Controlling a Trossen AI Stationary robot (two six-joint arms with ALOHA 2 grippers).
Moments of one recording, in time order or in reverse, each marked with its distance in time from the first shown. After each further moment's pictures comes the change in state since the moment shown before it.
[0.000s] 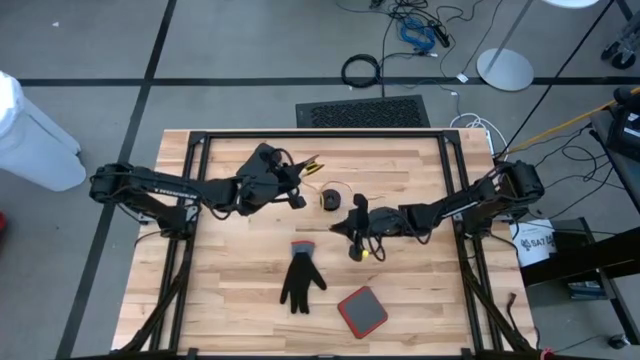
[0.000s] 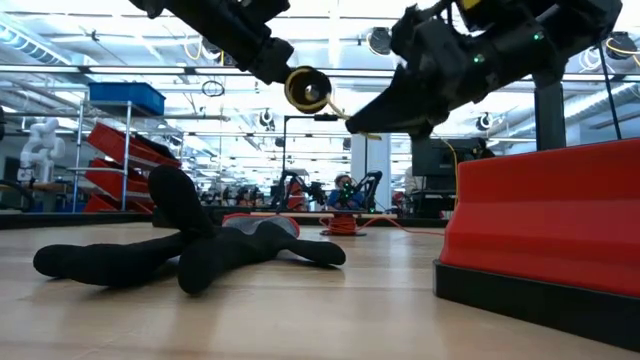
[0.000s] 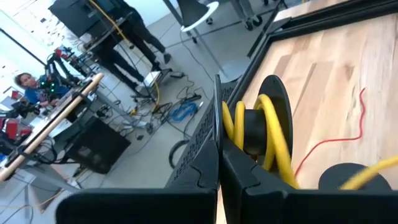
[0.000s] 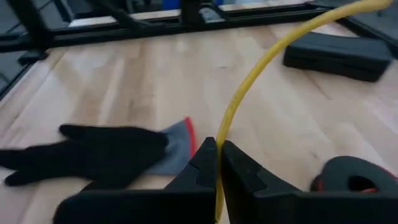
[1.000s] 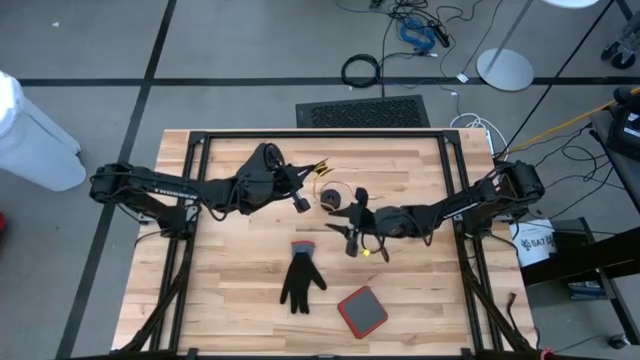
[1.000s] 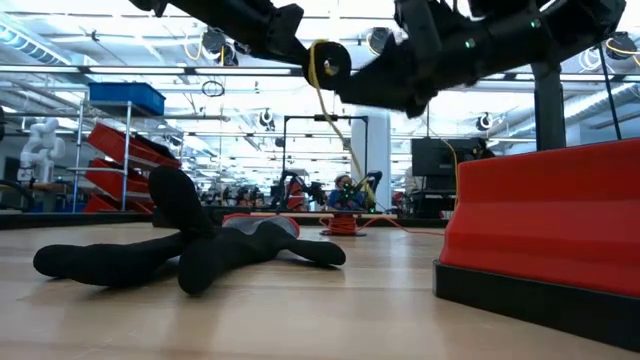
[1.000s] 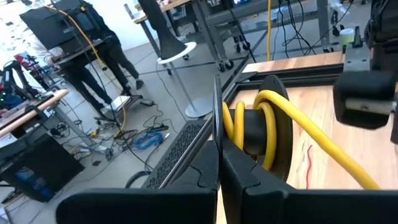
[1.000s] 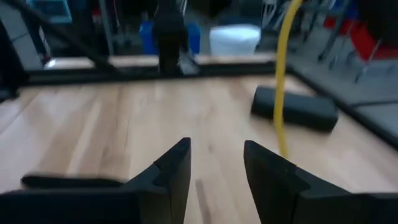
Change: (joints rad) left arm -0.001 0.001 0.000 0.148 0.144 -0.080; right arm 0.010 0.000 0.000 0.193 0.156 -0.121
